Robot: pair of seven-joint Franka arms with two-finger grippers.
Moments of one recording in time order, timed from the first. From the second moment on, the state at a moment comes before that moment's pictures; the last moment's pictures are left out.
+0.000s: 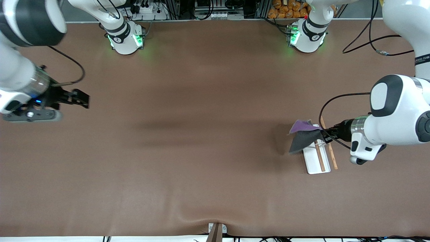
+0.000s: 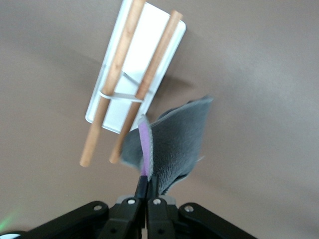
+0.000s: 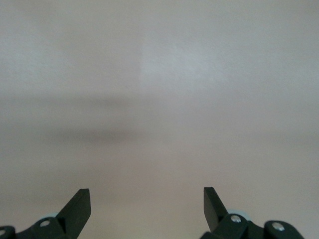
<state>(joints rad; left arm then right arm) 0.08 0.47 -0.22 -1.43 -0.11 1.68 -0.63 0.07 0.11 0.04 -1.52 -0.05 1.54 0.06</state>
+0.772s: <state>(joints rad) 0.21 0.54 -0.21 -1.43 -0.06 1.75 -0.49 0.03 -0.02 0.01 -1.54 -0.03 1.48 0.05</state>
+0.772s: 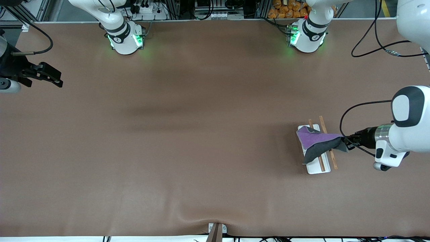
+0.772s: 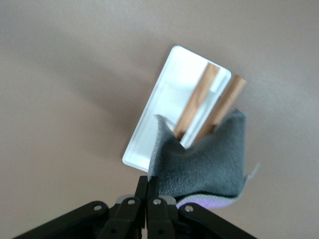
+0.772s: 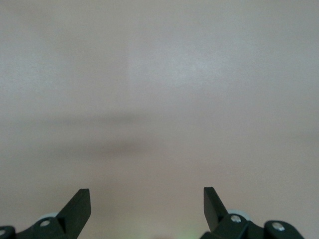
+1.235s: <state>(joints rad) 0.27 0.62 -0.21 -1.43 -0.06 1.82 -0.39 0.02 -0.02 0.00 -1.54 -0.01 1.48 0.05</state>
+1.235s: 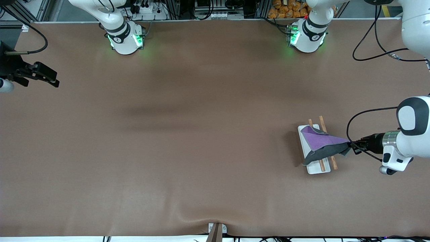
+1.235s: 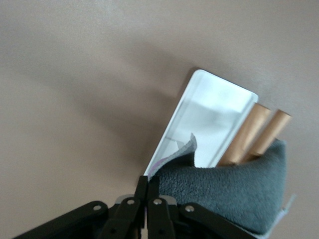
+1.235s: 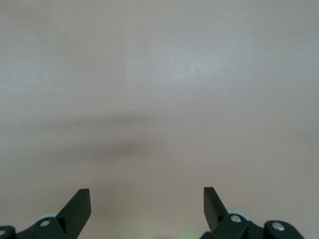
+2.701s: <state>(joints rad) 0.31 0.50 -0.24 -1.39 -0.06 1.80 -0.29 -0.07 -0.01 0.00 -1.54 0.08 1.51 0.05</state>
